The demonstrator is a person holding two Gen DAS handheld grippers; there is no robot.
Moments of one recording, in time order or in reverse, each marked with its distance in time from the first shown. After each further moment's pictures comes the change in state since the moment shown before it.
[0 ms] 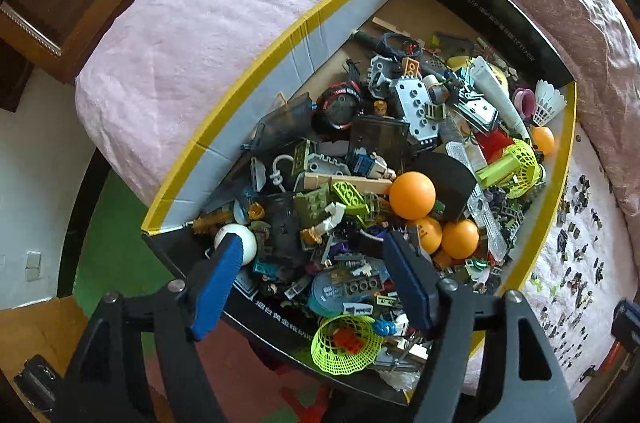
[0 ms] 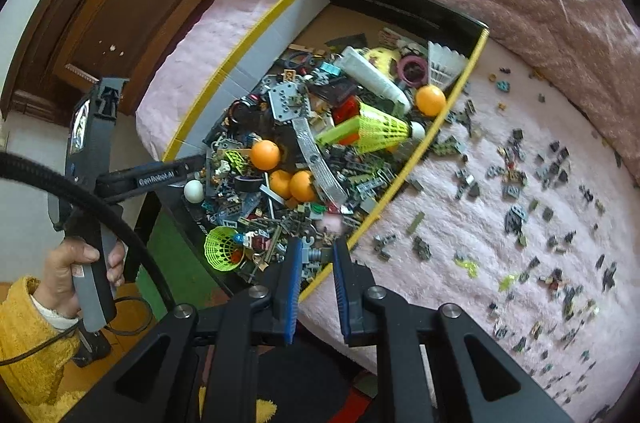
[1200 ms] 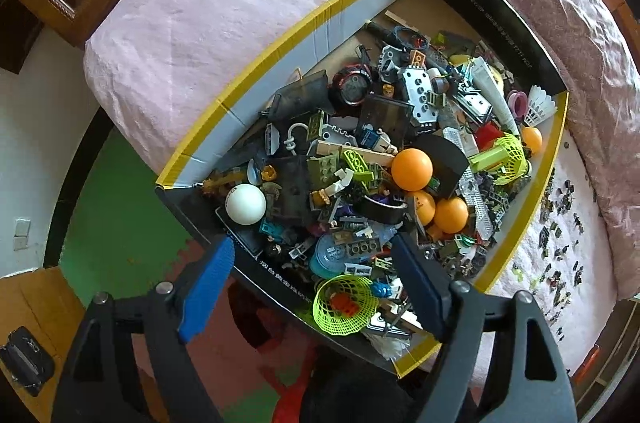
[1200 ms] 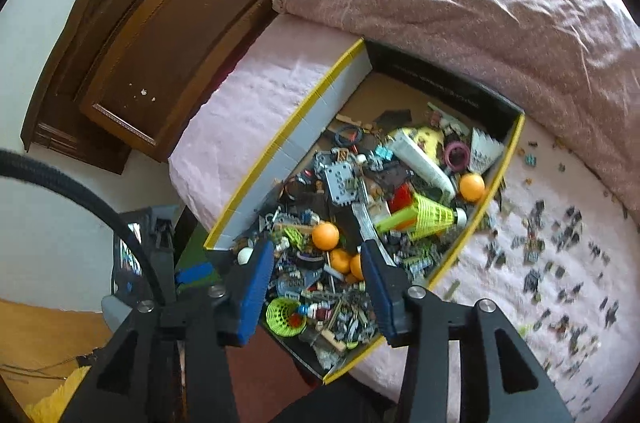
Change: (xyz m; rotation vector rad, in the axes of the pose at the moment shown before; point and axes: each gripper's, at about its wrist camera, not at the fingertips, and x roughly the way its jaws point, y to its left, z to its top) left arm -0.023 0.019 -0.016 -0.084 0.052 -0.051; right arm -0.042 0.057 0.063 0.021 -0.117 0.057
